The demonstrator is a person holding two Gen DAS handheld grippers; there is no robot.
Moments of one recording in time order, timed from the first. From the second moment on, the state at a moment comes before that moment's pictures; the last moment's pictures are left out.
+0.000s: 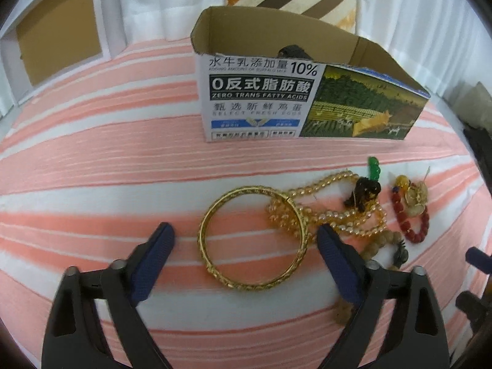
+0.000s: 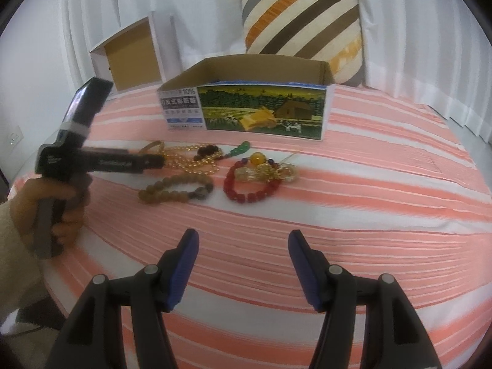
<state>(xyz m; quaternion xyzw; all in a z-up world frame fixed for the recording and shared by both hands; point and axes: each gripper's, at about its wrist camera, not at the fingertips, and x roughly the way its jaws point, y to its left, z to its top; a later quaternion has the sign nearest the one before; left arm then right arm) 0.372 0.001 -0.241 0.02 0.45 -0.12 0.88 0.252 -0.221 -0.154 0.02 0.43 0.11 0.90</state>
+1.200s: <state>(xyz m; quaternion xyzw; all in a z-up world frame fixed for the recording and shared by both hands) 0.272 -0.002 -0.238 0.06 0.44 -0.09 0.89 0.243 -0.272 -0.174 0.07 0.48 0.04 0.87</state>
